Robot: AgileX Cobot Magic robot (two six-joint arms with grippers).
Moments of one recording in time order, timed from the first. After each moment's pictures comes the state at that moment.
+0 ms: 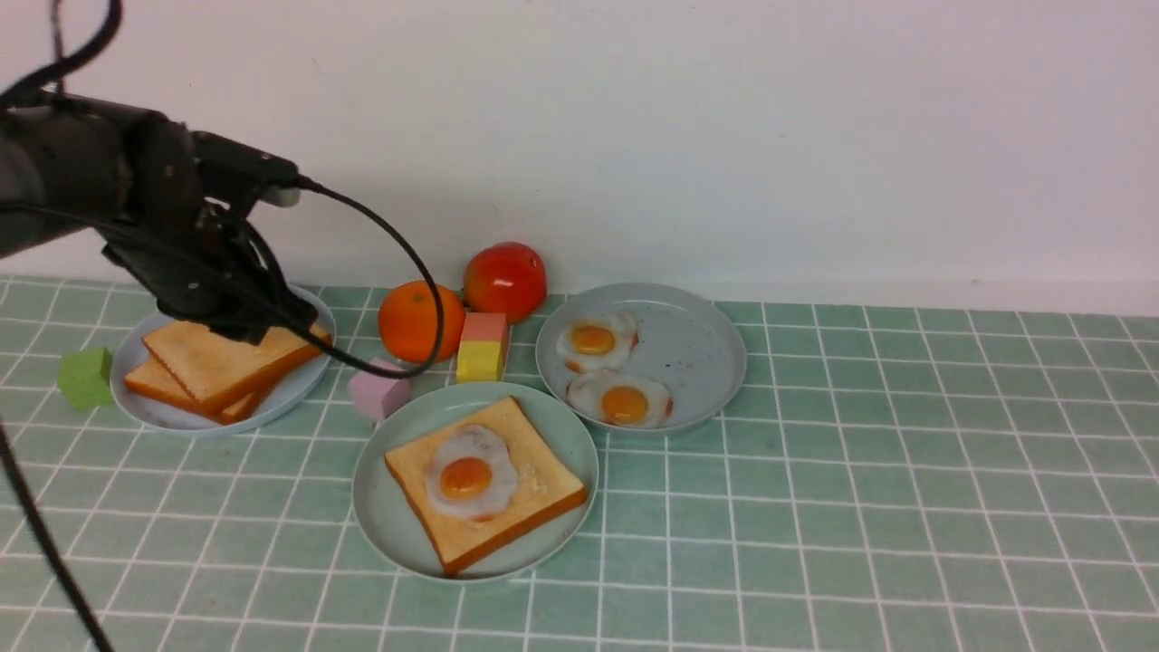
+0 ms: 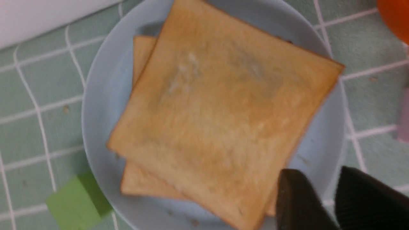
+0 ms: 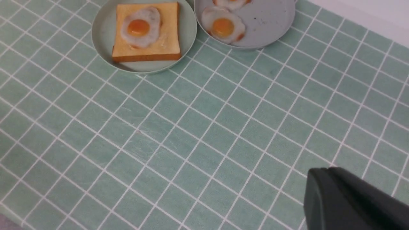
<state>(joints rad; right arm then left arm) 0.57 0.81 -1.17 -0.02 1.17 0.05 -0.08 1.95 -1.50 0.17 0.65 0.18</state>
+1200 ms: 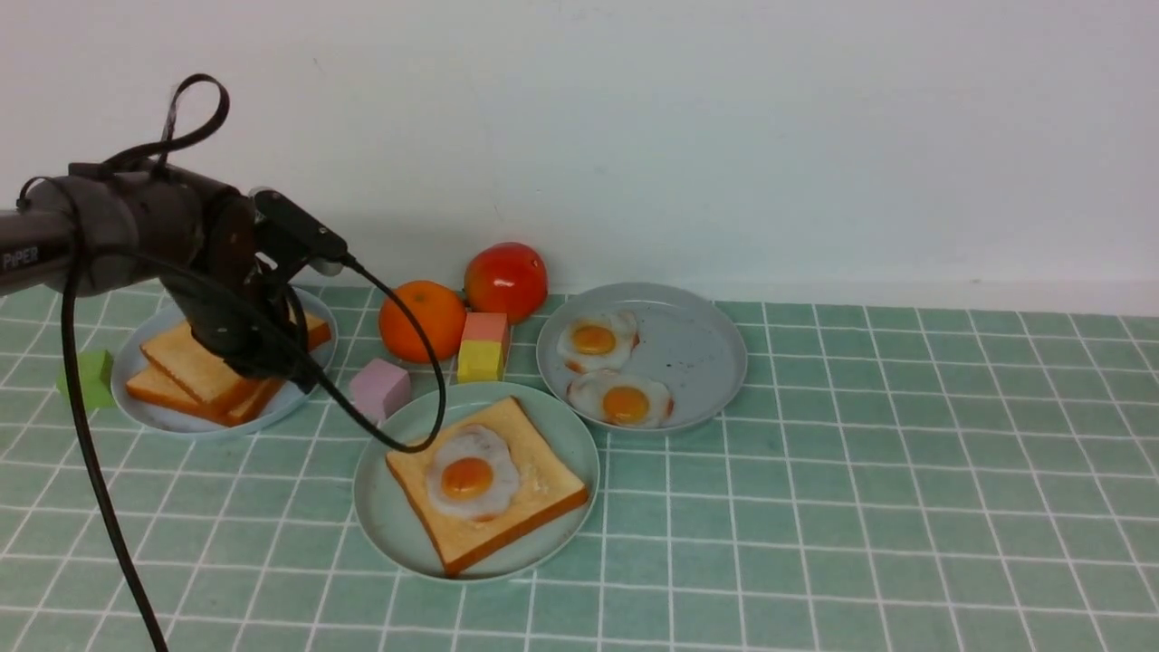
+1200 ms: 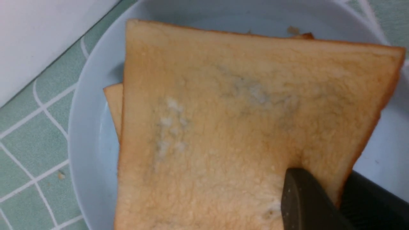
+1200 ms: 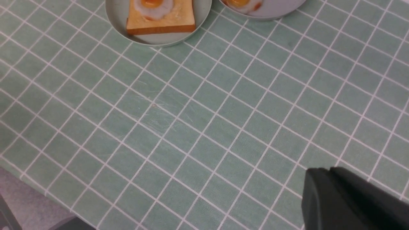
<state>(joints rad) 0.57 0.80 -1.16 0.03 1.25 0.05 -0.11 2.07 -1.53 0.28 0.60 0.31</state>
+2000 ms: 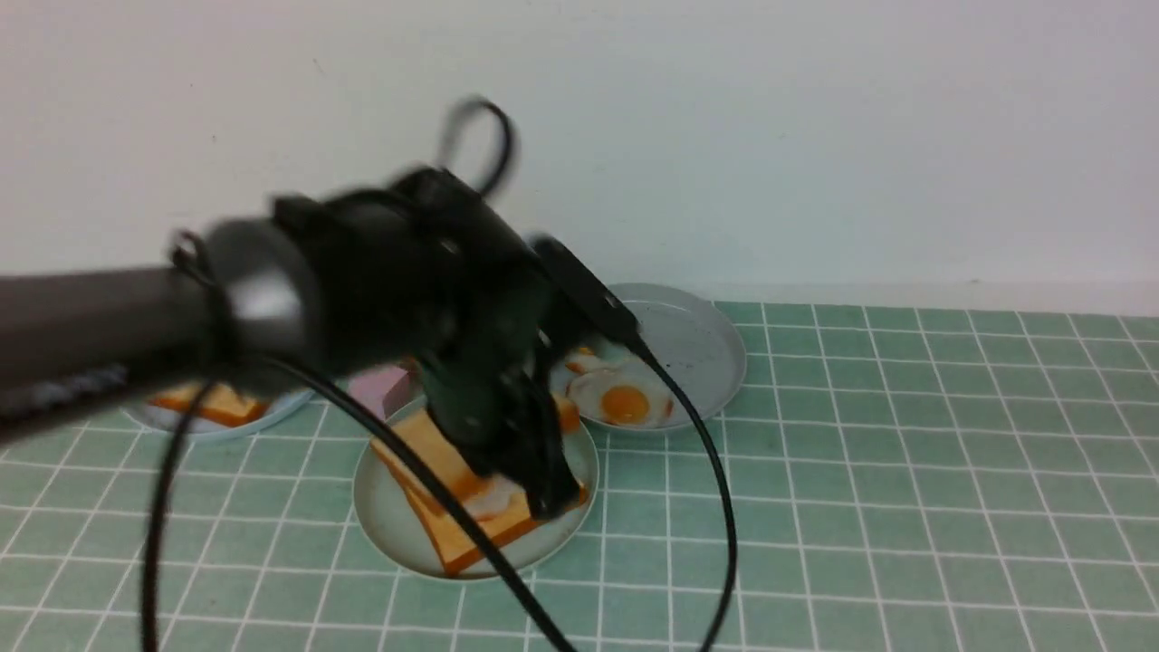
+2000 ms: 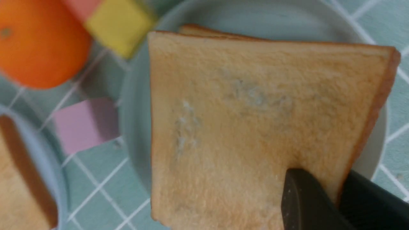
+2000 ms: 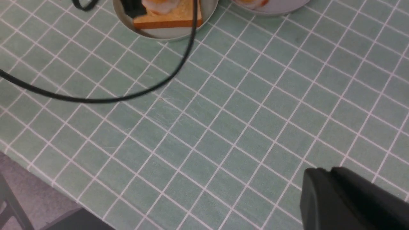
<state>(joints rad) 0.57 0.80 -1.16 0.05 1.26 0.03 -0.69 1.82 -1.35 0.34 0.83 0.01</state>
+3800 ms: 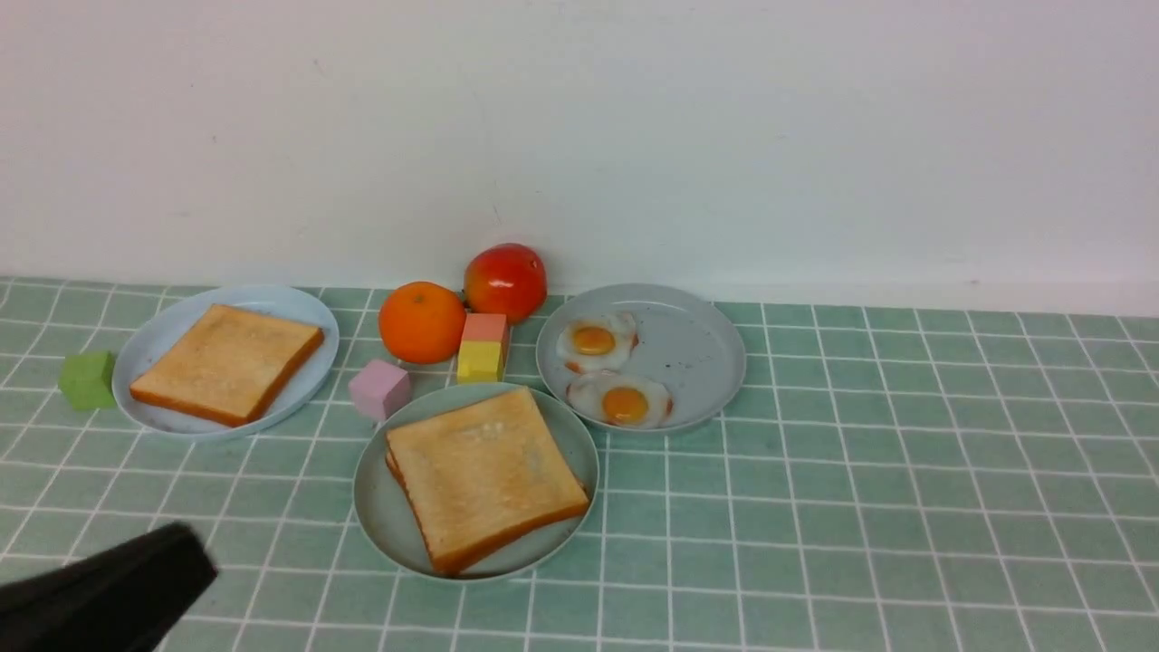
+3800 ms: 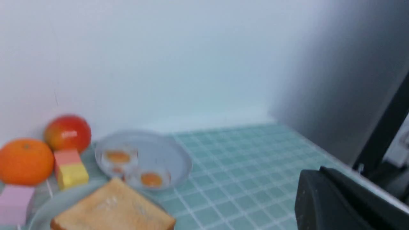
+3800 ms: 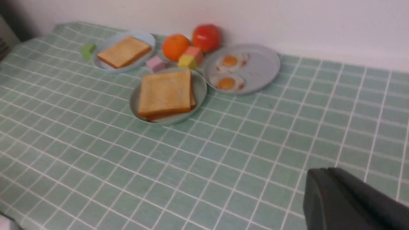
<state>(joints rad) 0.57 0.26 -1.01 -0.04 1.25 0.24 -0.70 0.25 -0.21 -0.19 -0.07 -0.08</state>
